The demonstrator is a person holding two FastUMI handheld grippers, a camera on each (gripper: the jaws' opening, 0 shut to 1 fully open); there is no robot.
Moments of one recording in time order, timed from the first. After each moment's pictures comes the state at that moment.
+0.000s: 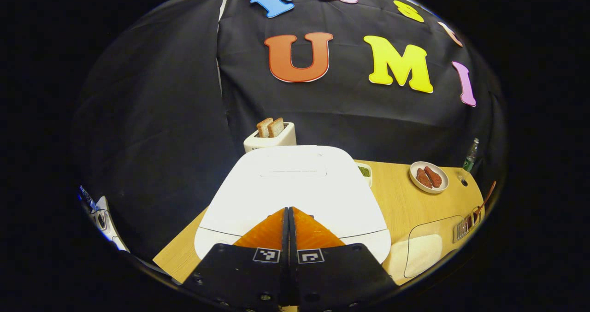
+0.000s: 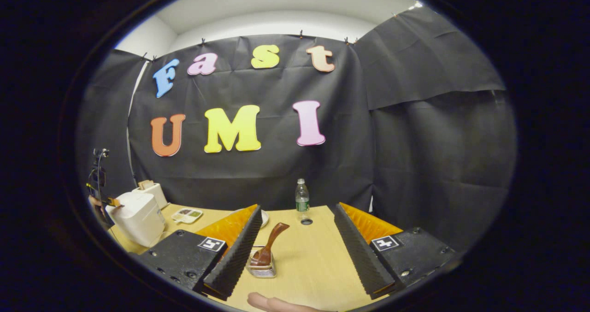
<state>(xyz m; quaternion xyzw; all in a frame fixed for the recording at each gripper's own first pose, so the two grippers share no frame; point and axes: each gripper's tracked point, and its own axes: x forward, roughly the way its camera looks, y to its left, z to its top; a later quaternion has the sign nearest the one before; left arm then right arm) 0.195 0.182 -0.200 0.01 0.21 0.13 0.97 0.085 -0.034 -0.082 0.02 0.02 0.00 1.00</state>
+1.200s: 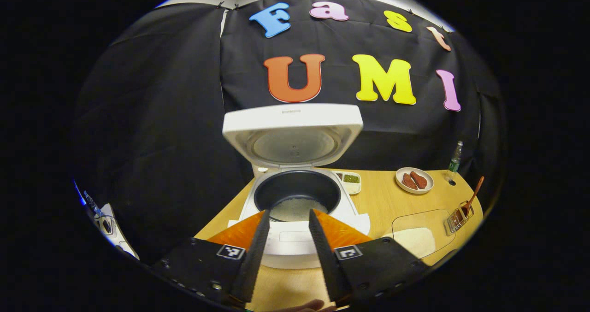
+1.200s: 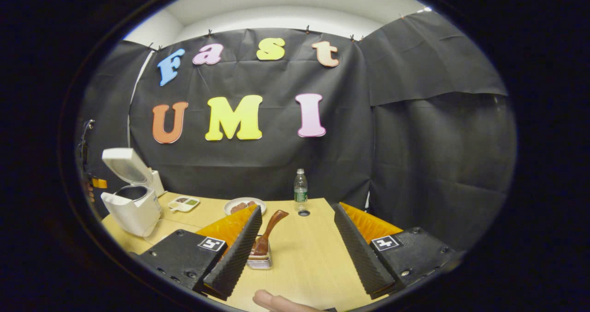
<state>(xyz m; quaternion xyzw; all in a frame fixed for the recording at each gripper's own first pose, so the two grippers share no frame) 0.102 0.167 -0.140 0.03 0.15 0.12 0.98 0.061 -0.030 -0.101 -0.01 0.04 -0.01 1.00</state>
